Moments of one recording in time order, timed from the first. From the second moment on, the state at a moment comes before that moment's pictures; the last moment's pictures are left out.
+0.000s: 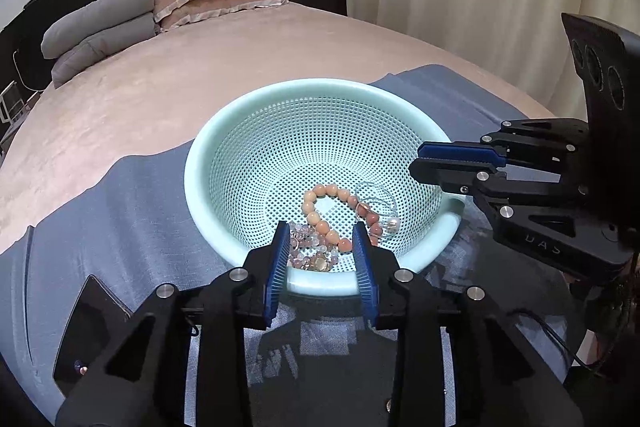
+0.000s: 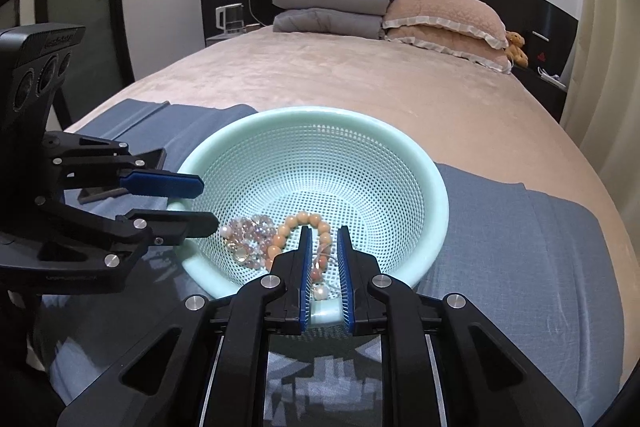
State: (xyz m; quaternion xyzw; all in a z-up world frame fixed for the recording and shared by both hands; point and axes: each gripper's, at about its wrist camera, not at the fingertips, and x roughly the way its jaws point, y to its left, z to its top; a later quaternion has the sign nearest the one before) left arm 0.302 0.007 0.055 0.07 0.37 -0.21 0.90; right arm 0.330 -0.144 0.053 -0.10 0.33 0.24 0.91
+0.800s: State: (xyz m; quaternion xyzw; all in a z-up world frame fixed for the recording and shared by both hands) left arm 0.211 0.024 -0.011 0.17 0.36 -0.33 0.86; right arm 0.220 -0.128 -0.006 -0.18 0.32 0.46 0.81
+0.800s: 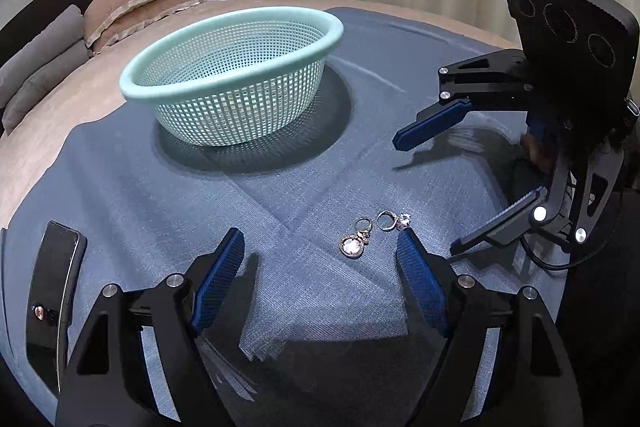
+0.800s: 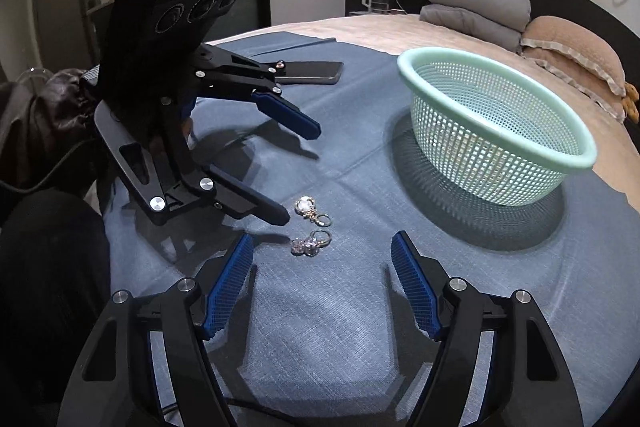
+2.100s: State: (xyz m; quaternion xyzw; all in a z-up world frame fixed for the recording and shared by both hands) left arm 0.214 0.050 0.058 0.07 0.36 -0.27 0.89; right arm 0.238 -0.188 0.058 -0.15 0.29 0.37 0.87
